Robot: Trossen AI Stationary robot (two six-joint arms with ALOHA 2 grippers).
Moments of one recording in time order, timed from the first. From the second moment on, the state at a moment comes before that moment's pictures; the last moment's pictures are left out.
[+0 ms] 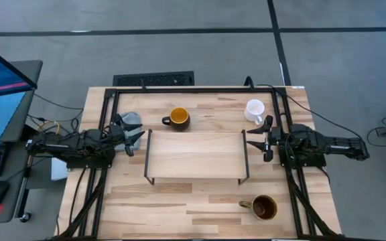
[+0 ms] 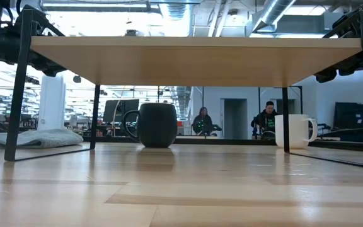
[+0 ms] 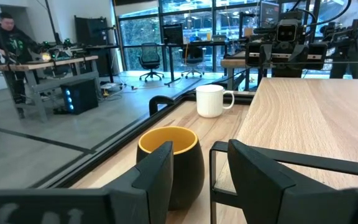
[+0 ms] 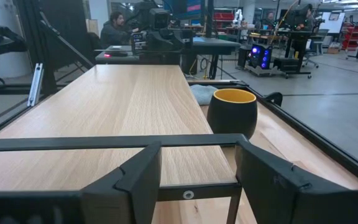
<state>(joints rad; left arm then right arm) -0.07 0.03 0.03 0.01 -0.49 0.04 -0.06 0.00 0.05 -0.12 0.02 -0.07</state>
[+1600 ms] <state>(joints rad) -0.07 0.03 0.03 0.01 -0.49 0.05 -0.06 0.38 0.75 -0.33 0.49 -0.14</state>
